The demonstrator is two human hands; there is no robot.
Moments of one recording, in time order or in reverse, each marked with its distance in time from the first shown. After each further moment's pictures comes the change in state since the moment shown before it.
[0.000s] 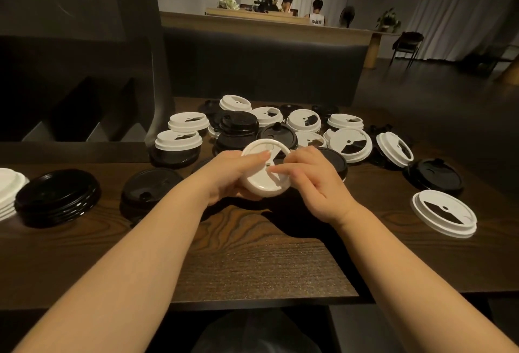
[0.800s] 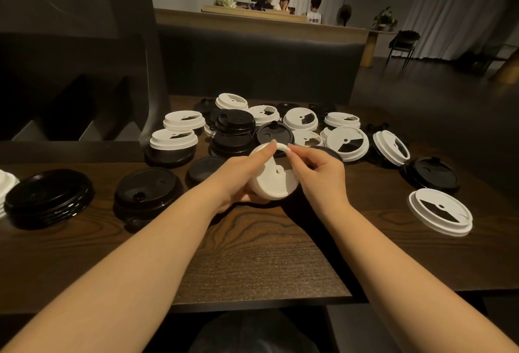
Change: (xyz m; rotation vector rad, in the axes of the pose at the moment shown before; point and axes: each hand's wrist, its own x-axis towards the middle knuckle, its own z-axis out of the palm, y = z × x) left_hand 0.005 -0.004 0.020 -0.081 -0.022 -0.070; right_hand 0.009 -0.012 0.008 0.321 0.361 0.742
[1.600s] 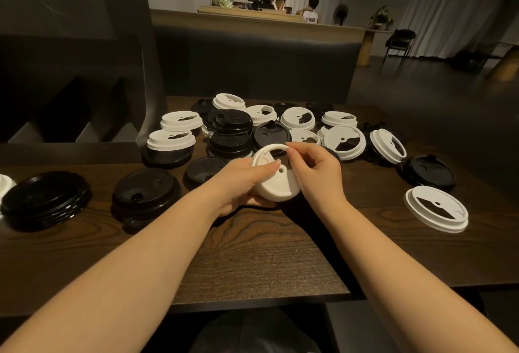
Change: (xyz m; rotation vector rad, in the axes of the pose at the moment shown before) left_hand 0.004 -0.008 0.003 -0.069 -0.096 0.073; right_hand -0.001 -0.006 -0.003 -0.042 -0.019 -0.020
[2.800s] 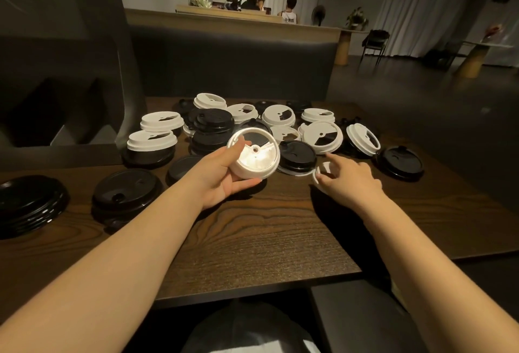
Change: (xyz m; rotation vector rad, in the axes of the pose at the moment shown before) left_hand 0.006 0.002 -0.004 -0.400 0.019 -0.006; right_hand 0.000 0.008 -0.079 -0.929 -0.179 0.363
